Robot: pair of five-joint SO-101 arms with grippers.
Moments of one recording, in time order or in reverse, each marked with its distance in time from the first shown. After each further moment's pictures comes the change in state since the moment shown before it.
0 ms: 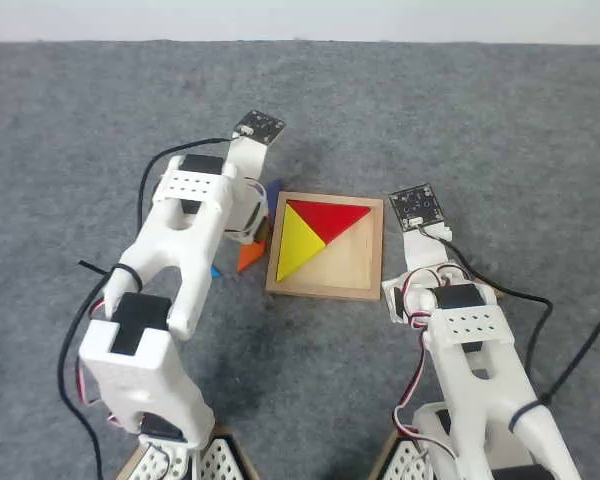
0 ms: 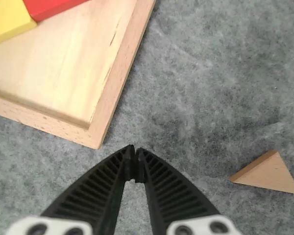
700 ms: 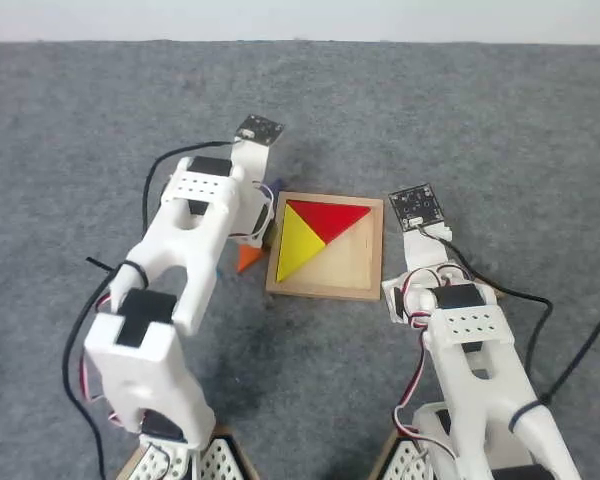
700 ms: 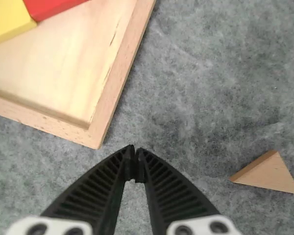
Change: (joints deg) left arm 1.2 2.1 0.0 0.8 6.9; right arm 0.0 0.0 0.0 0.0 0.0
